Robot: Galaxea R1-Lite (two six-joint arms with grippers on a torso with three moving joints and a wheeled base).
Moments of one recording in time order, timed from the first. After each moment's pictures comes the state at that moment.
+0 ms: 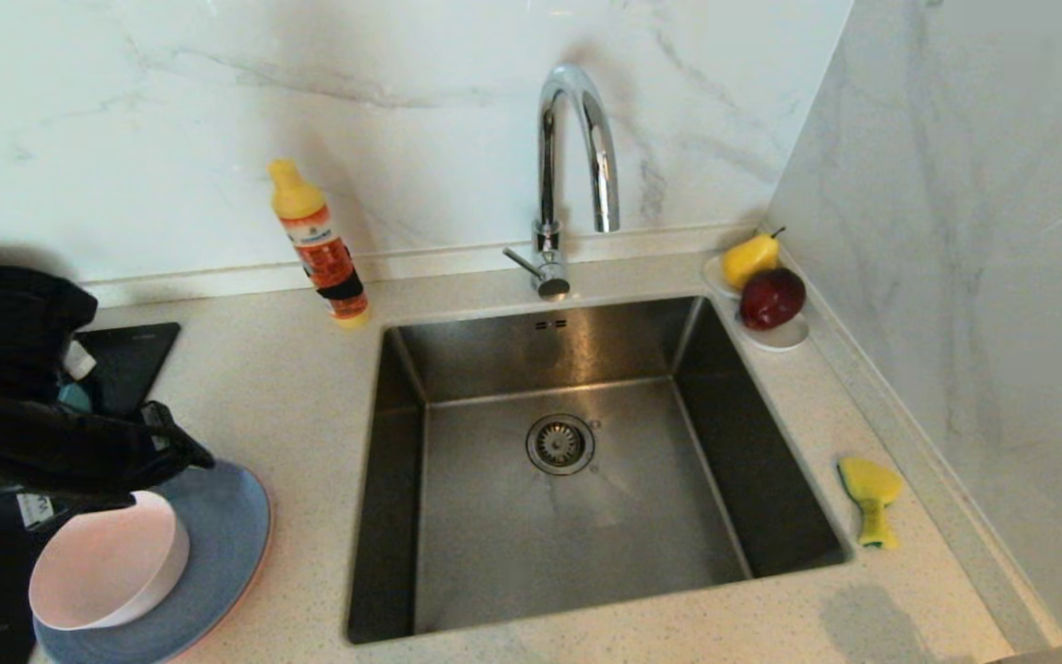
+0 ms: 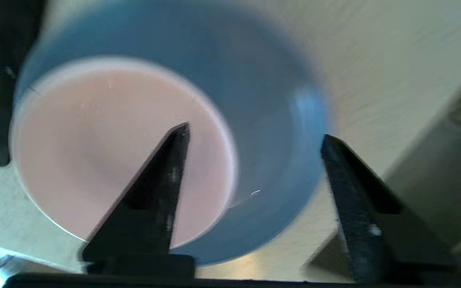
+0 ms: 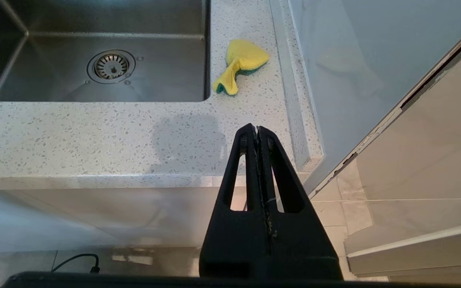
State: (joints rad) left arm 0.12 1.58 -1.06 0.39 0.05 -0.51; right arm 0.01 0.00 0.00 0.00 0.01 -0.04
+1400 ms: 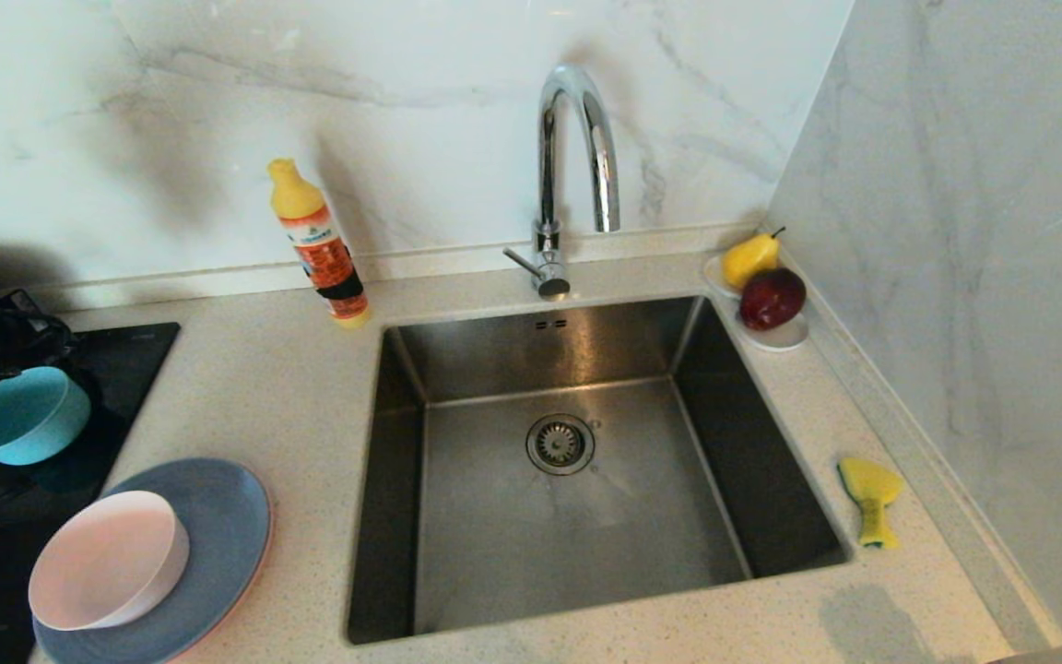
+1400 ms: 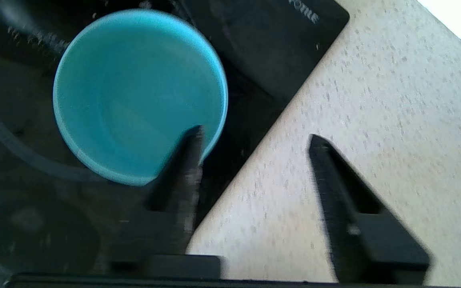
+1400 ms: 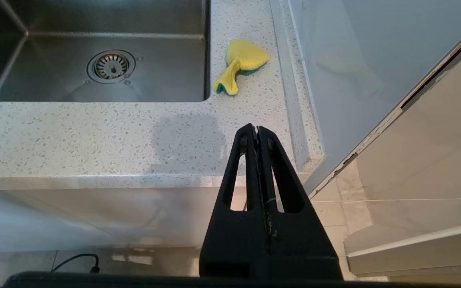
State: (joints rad) left arm 0.50 1.89 -1.52 0.21 -0.03 -0.36; right arm 0.01 0.00 0.00 0.00 0.01 -0.04
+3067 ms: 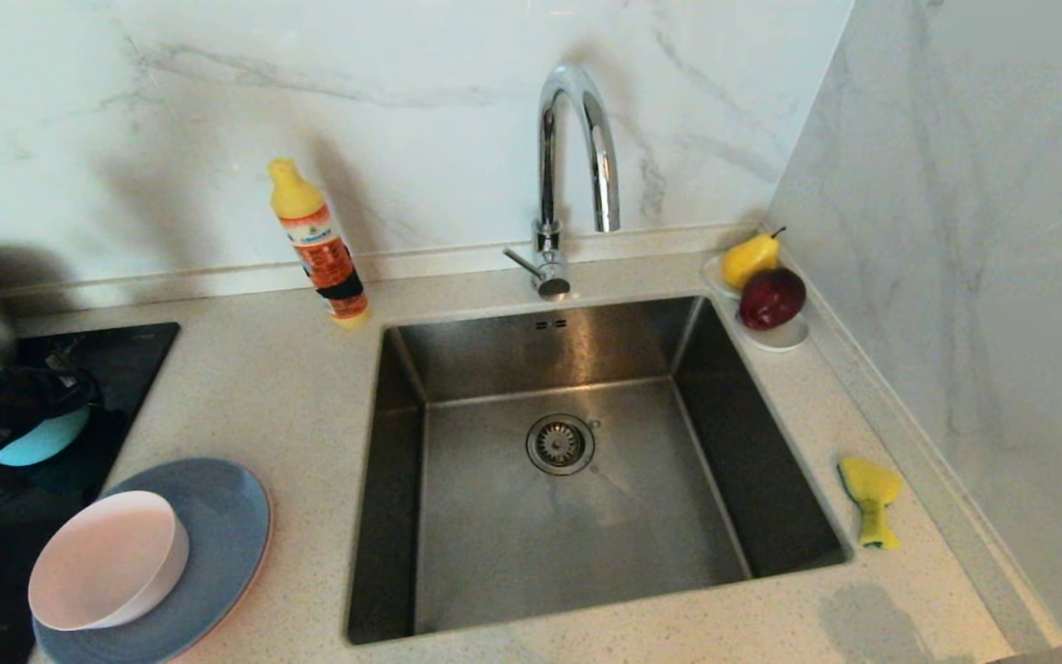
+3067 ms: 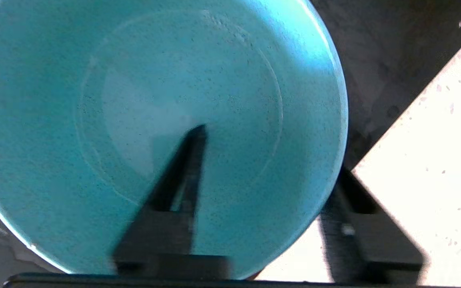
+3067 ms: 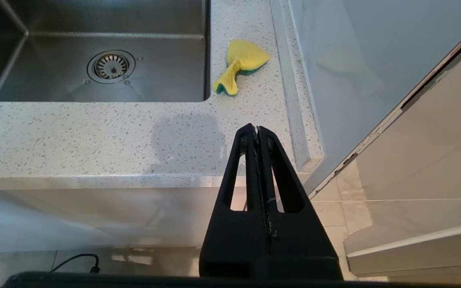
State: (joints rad) left arm 0.57 2.11 -1.55 0.17 -0.13 -0.36; right arm 0.01 0.00 0.00 0.00 0.02 -0.04
